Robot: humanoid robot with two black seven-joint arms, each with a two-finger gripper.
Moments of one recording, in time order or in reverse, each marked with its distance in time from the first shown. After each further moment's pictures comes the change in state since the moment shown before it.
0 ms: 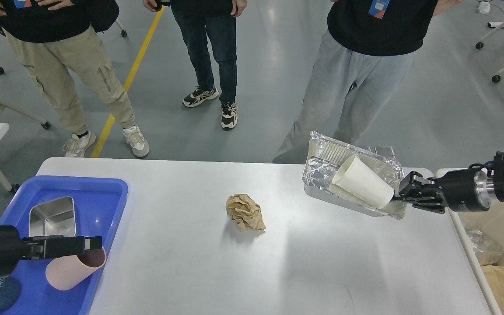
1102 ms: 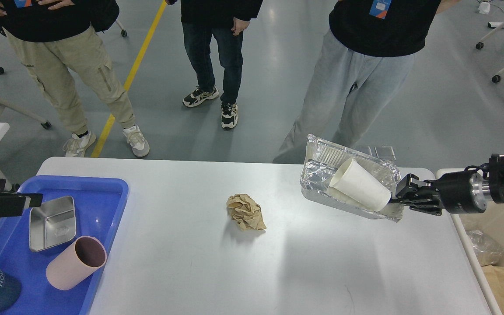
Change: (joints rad) left arm -0.073 0.181 -0.361 0.000 0.348 -0.307 -0.003; right arm -0.010 0.017 0.001 -0.008 -0.004 -0.002 0.000
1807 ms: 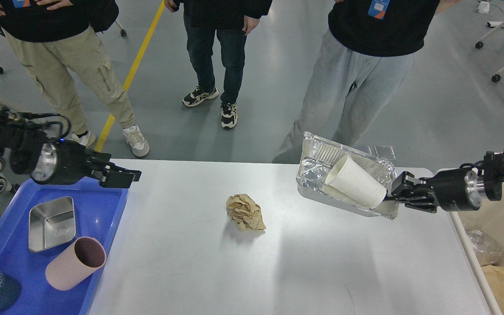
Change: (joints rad) left arm 0.049 -0.669 0.000 0.379 0.032 0.120 0.156; right arm 0.005 0.019 0.006 -0.008 0.004 -0.003 -0.001
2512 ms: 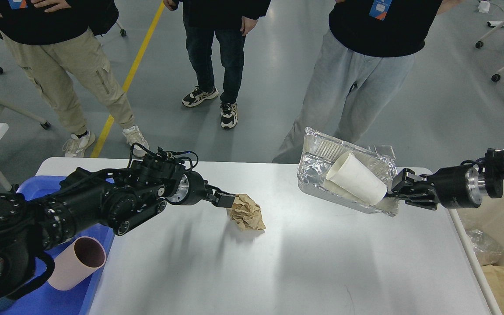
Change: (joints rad) left arm 0.164 -0.818 0.019 0.771 -0.007 0.101 -0.016; right arm 0.010 -0.003 0.000 0.001 0.005 0.000 0.000
